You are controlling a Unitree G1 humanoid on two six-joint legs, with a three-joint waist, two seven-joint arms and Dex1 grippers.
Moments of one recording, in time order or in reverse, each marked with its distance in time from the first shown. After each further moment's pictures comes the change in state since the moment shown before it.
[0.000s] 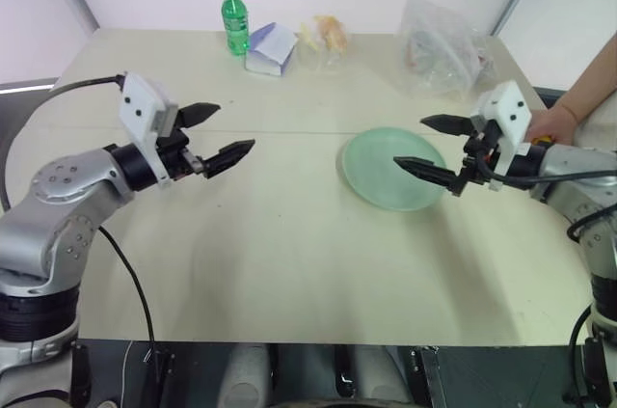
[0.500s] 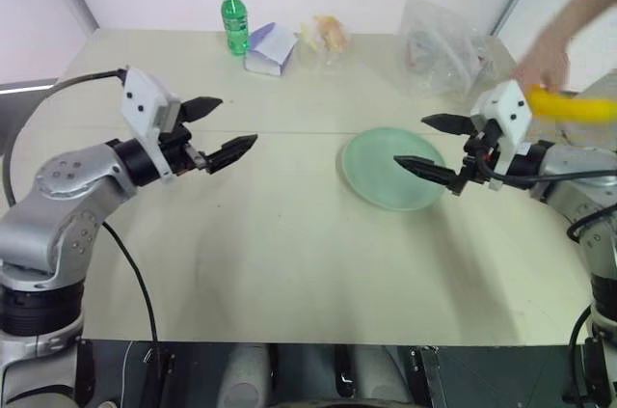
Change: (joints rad) left arm -0.025 -0.017 -0.011 0.017 0.022 -0.023 -0.010; right arm 0.000 0.000 0.000 0.000 0.000 0.000 -0.013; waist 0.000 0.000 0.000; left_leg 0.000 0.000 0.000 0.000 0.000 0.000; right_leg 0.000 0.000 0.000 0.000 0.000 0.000
